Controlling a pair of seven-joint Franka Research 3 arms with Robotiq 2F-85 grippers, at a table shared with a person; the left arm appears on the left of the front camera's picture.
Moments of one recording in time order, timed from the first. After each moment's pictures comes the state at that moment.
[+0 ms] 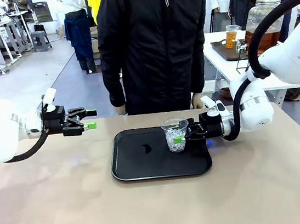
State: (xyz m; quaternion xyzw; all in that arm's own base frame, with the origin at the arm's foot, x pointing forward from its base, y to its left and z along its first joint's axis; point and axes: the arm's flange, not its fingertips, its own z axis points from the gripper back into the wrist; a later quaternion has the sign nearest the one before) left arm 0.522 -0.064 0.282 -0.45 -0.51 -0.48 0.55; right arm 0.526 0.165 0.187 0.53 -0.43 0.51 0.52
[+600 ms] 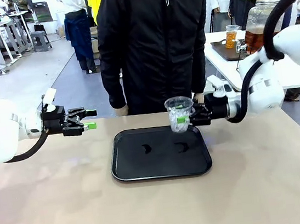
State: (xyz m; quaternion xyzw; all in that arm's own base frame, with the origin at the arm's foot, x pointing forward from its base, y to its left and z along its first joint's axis) left arm 0.523 -0.064 0.282 -0.45 -0.51 -0.48 0.55; right arm 0.542 0.144 0.269 0.53 -0.46 0.51 0.50
